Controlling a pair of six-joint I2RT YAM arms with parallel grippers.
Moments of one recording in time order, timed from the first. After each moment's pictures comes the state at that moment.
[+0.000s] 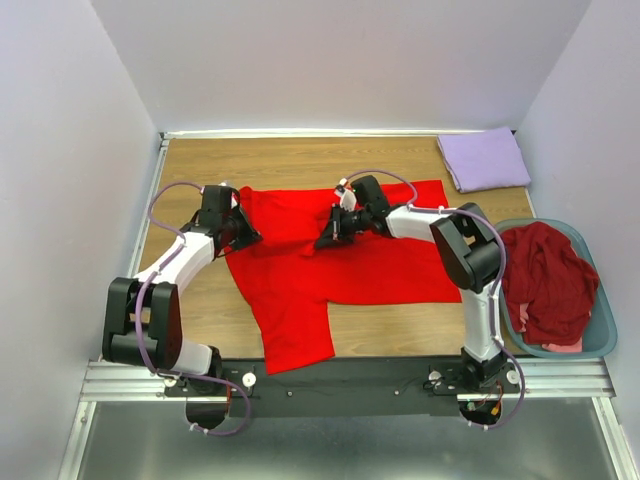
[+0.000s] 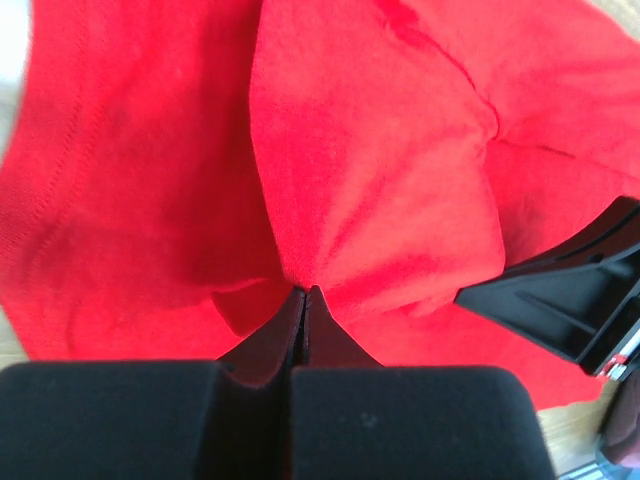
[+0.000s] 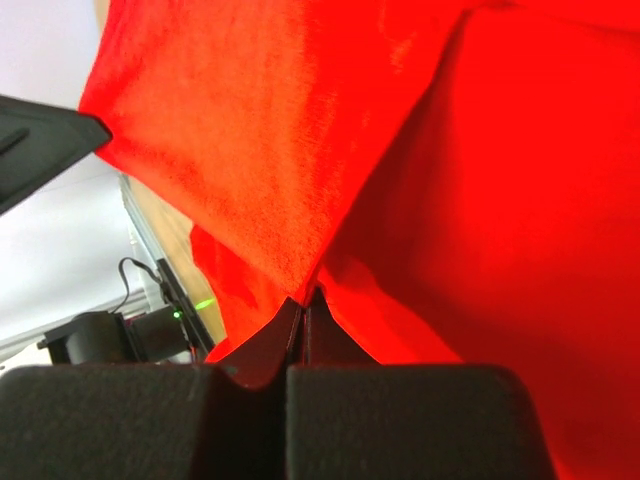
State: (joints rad) left arm -0.13 1.42 0.84 -0.26 0.19 -0.66; right arm 0.56 2.10 1.28 0.04 -0.68 0.71
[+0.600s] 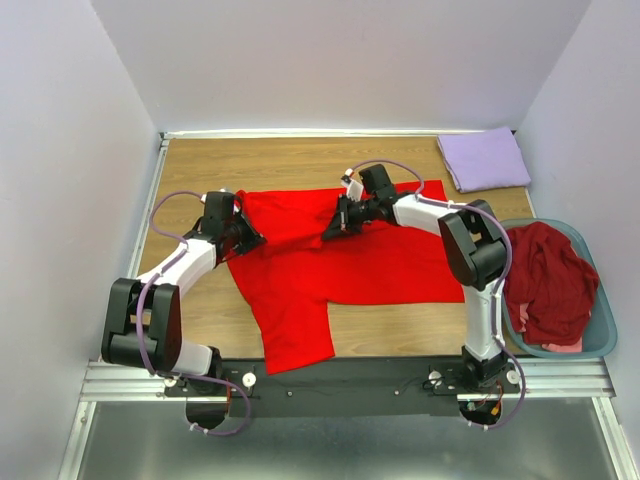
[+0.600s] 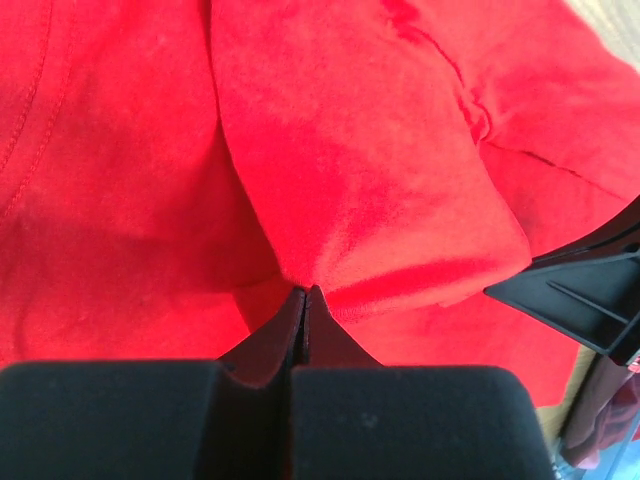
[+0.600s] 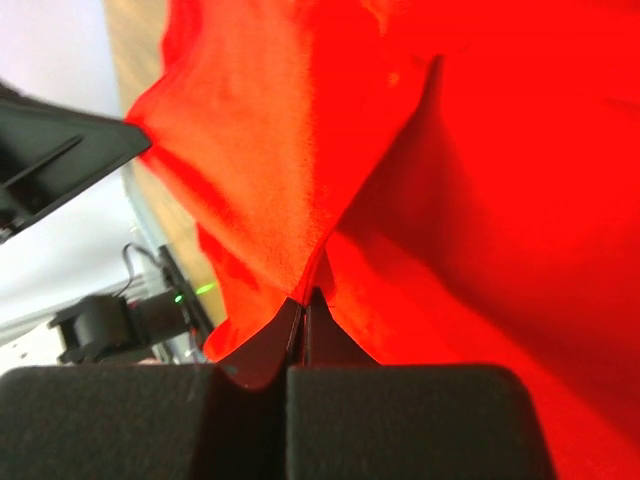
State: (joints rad) left arm -0.15 1.41 0.75 -0.15 0.20 -0.76; right arm 0.49 2.10 1.37 -0.12 -0.73 0.61
